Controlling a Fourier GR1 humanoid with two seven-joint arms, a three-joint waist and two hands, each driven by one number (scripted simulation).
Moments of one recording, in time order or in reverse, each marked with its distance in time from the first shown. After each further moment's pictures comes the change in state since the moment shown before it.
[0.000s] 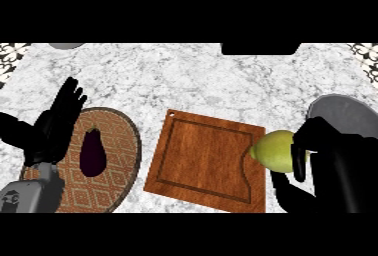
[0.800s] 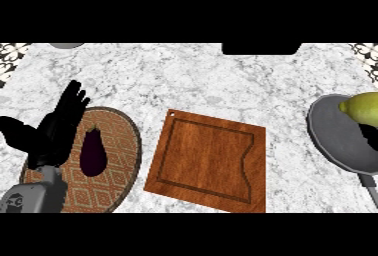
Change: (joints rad) left arm 0.018 -0.021 -0.008 -0.012 -0.025 -0.005 -0.006; right arm -0.019 -0.245 -0.717 0.322 -0.381 -0.297 -0.381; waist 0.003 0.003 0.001
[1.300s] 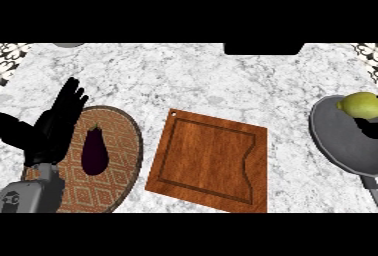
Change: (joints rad) left arm -0.016 0.008 0.018 0.002 0.013 -0.020 0.016; right arm -0.041 -0.102 -0.102 0.529 -0.097 -0.279 -0.334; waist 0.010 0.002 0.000
